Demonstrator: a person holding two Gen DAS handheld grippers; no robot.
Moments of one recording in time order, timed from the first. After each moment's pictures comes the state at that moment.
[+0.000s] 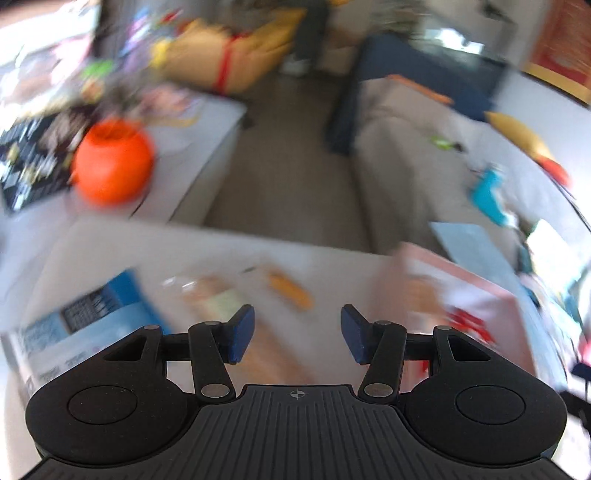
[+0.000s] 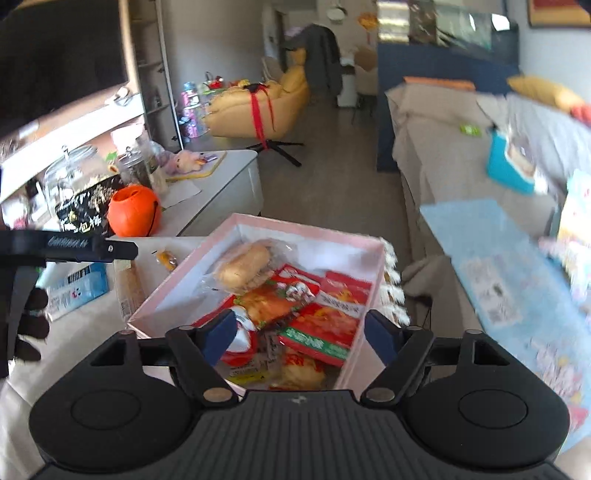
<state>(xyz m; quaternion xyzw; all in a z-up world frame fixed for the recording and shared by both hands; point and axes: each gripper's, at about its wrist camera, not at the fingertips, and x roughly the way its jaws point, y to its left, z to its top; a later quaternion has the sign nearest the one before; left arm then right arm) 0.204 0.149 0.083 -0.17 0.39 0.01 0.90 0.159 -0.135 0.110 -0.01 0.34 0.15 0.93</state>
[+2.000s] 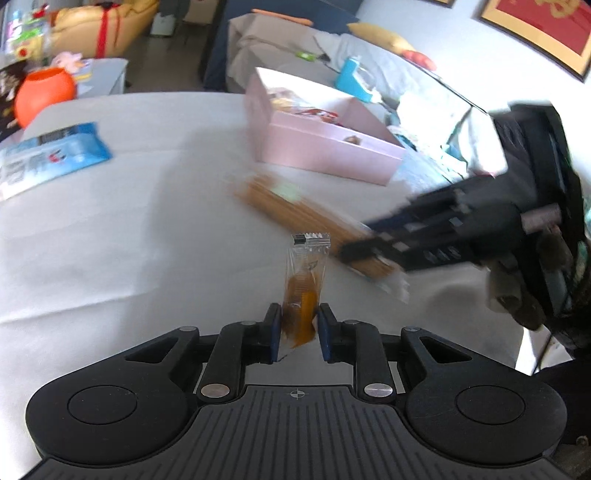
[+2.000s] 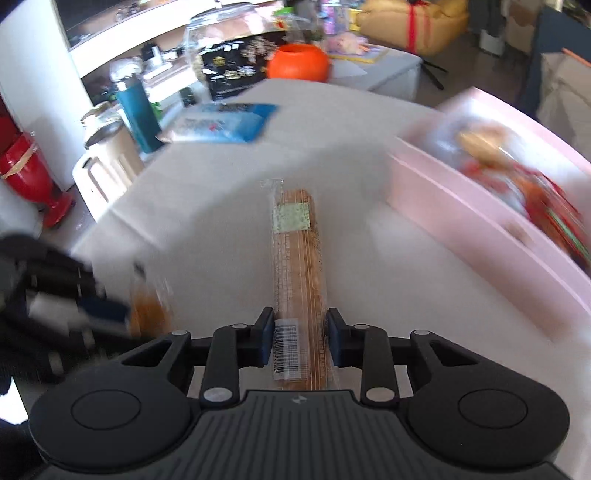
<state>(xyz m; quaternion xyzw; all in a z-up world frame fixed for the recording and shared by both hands) -0.041 0.125 0.047 -0.08 0.42 -0.23 0.87 0.050 -0.032 0.055 -0.11 0.46 0.32 0.82</state>
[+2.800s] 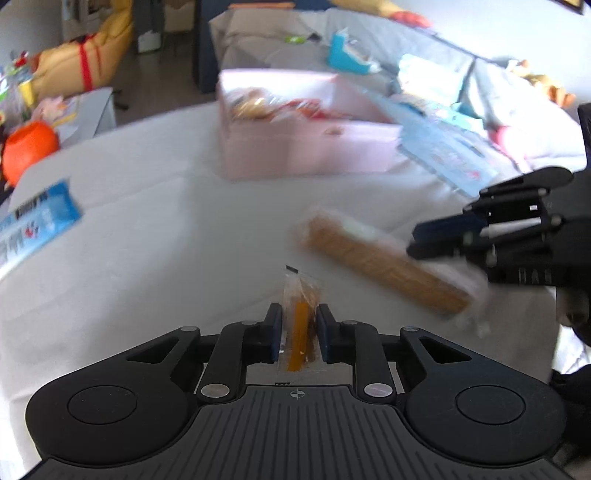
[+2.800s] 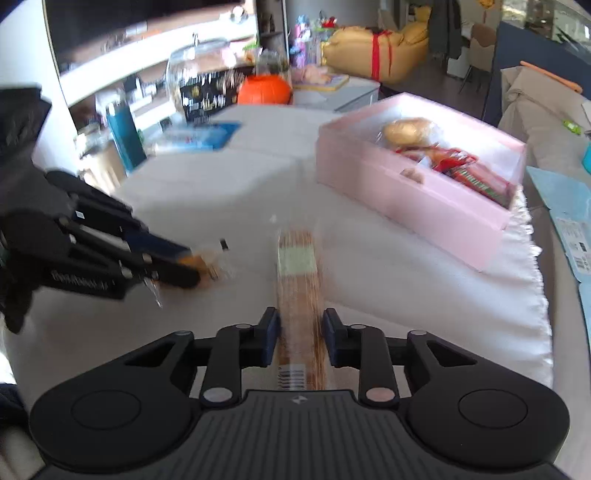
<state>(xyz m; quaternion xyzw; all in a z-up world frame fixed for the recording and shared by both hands) -0.018 0.066 0.065 0.03 0.43 -0.21 0.88 0.003 -0.104 0.063 -0.09 0.40 0.30 0.86</state>
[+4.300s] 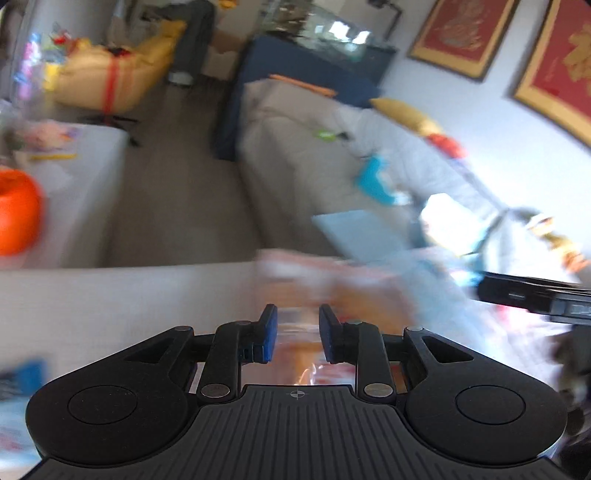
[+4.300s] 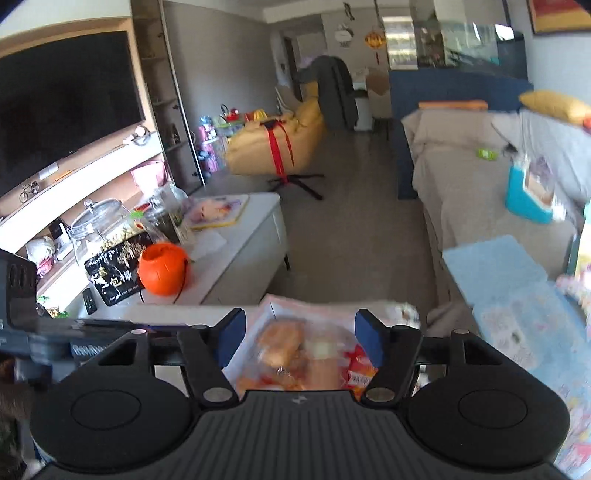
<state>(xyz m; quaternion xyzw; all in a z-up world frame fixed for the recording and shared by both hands) 0.188 0.123 0.120 -0.12 0.35 -0.17 0.92 0.181 -0.158 0.181 0.05 0.31 0.18 0.93</state>
